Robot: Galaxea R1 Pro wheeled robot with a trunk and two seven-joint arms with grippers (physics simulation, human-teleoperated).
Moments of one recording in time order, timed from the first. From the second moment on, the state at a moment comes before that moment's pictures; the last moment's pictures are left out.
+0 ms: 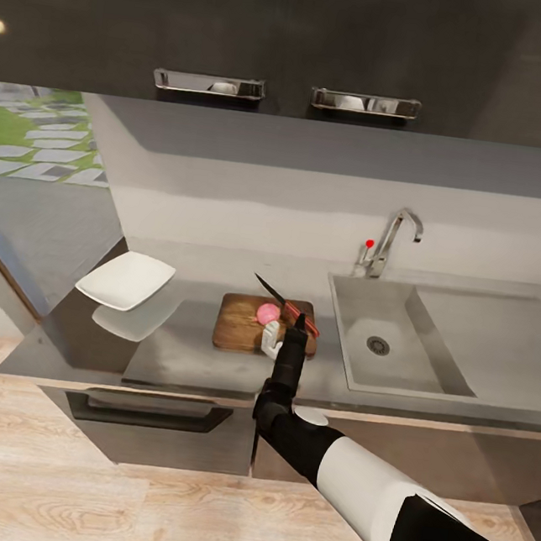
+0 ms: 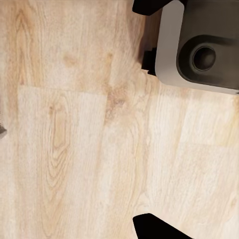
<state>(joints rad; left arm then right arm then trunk) -0.43 -0.04 -0.30 0.07 0.32 -0.30 0.35 -0.94 0.17 1.11 -0.55 0.39 0.82 -0.77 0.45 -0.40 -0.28</state>
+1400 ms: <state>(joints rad) -0.43 -0.04 -0.30 0.07 0.32 -0.30 0.35 -0.92 0.17 1.10 -0.53 0.39 0.75 -0.75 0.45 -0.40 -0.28</state>
